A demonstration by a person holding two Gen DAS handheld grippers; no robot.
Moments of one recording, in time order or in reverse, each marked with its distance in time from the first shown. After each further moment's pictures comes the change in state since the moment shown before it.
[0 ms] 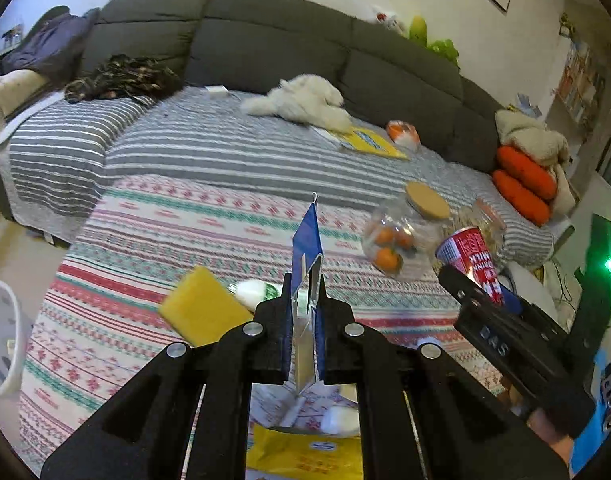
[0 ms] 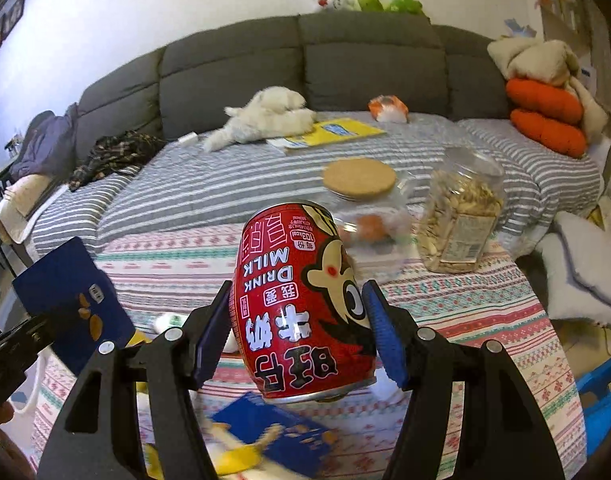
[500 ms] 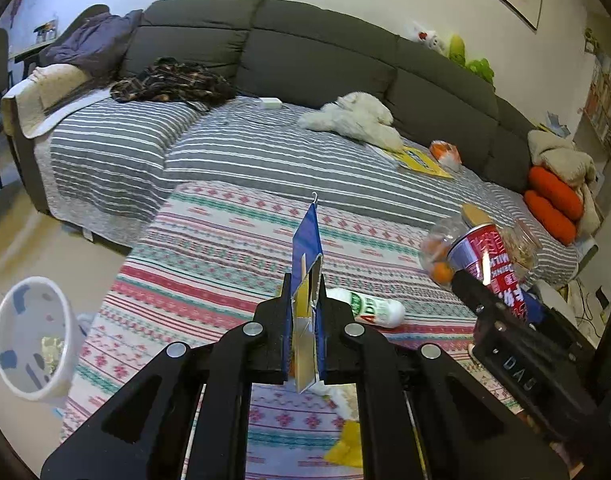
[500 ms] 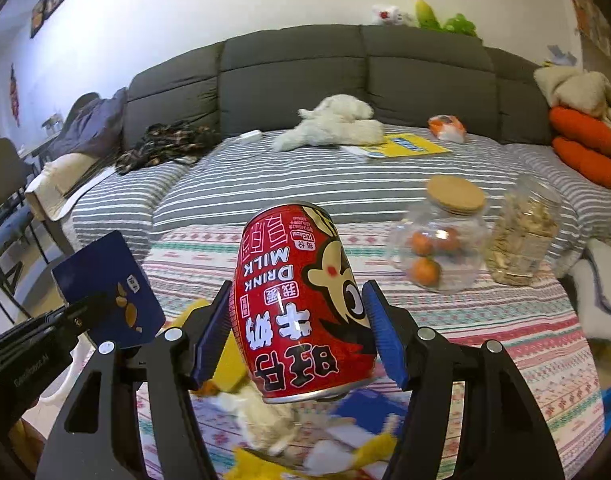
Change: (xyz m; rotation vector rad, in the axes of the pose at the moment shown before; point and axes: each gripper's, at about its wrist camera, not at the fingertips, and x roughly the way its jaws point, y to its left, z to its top) left arm -0.031 0.067 -0.001 -0.049 -0.036 0.098; right arm -0.010 0.094 -0.012 -0.099 -0.014 0.117
